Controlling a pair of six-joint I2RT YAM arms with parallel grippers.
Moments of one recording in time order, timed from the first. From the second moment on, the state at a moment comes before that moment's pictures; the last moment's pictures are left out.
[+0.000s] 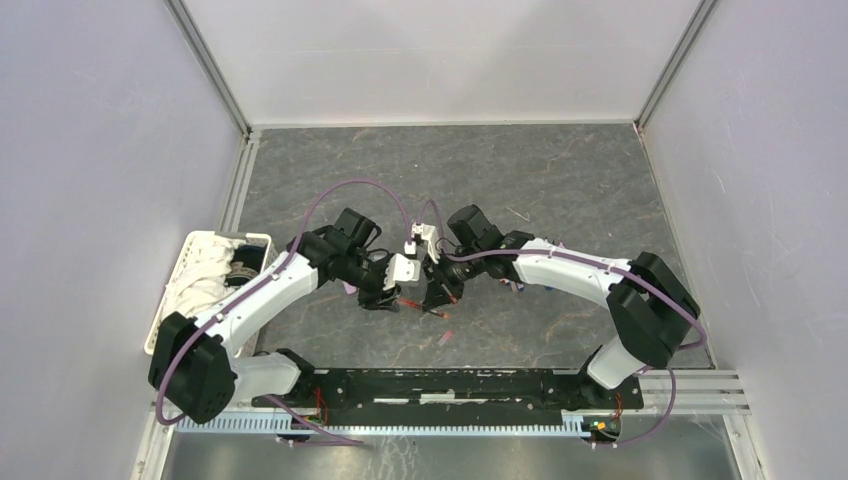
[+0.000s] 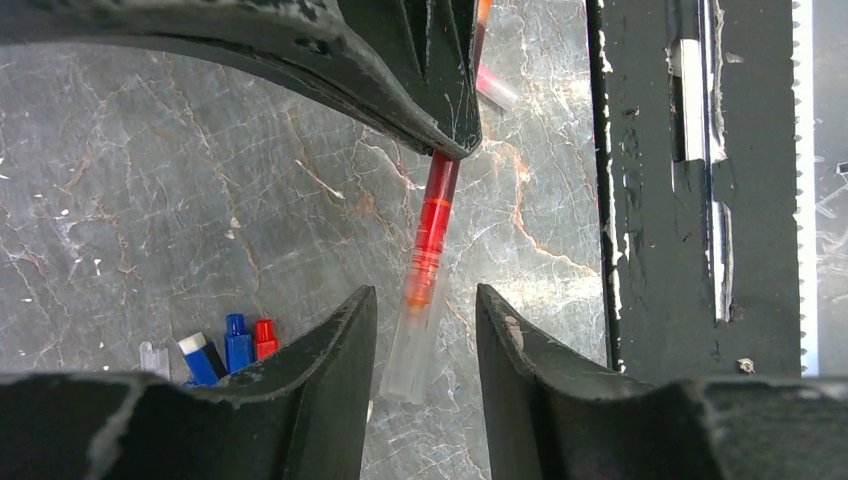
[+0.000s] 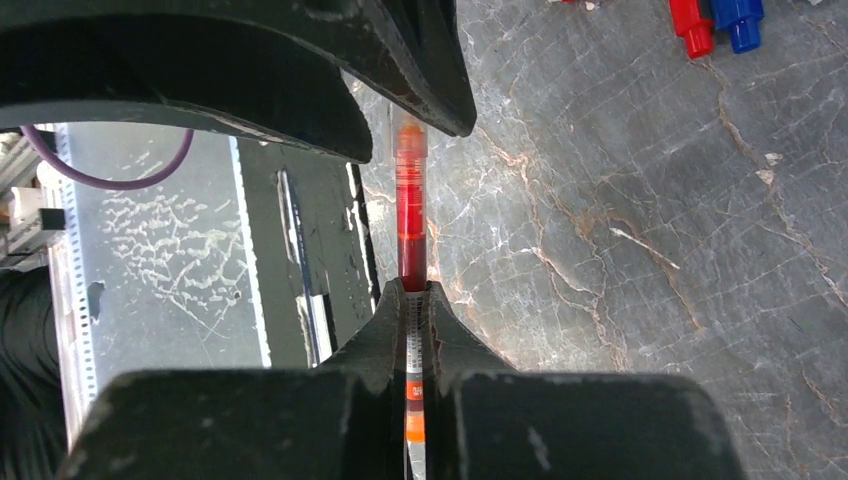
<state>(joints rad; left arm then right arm) -0.56 1.22 0.87 -0.79 0.71 0.93 0.82 1.58 0.98 -0.25 -0.75 0.02</state>
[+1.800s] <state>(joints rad) -0.37 1.24 0.96 -0.87 0.49 1.17 0.72 1.52 0.68 -0.16 -0.83 0.14</state>
